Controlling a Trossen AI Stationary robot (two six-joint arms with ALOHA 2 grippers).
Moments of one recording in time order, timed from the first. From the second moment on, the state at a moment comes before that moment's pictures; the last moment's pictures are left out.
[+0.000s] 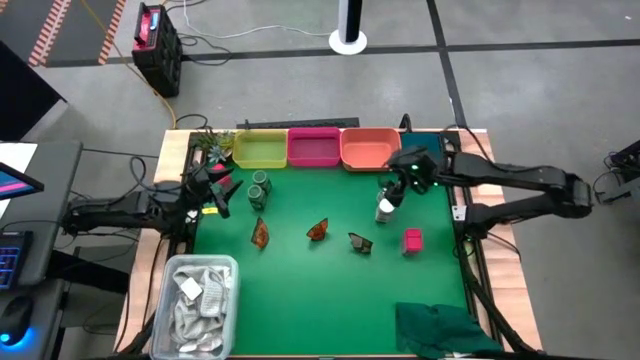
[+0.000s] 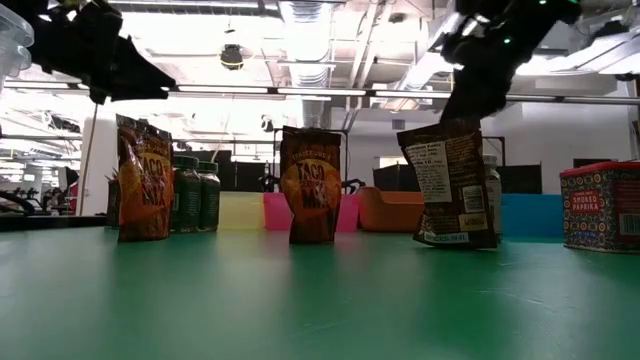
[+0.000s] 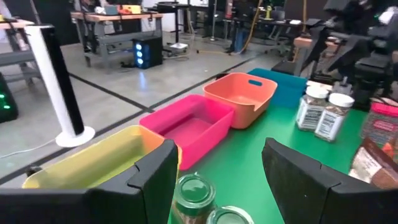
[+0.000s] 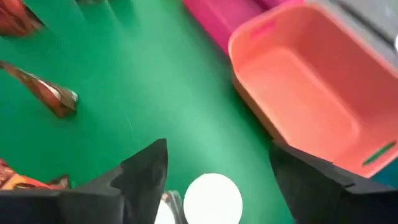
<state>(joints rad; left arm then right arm) 0.02 0.21 0.33 -0.22 -0.63 -0.13 -0.29 1.09 0.88 -0.63 0.18 0.20</state>
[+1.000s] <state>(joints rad) 0.02 0.21 0.33 -0.27 -0.58 -0.19 0.22 1.59 1.33 -0.89 0.10 0.35</state>
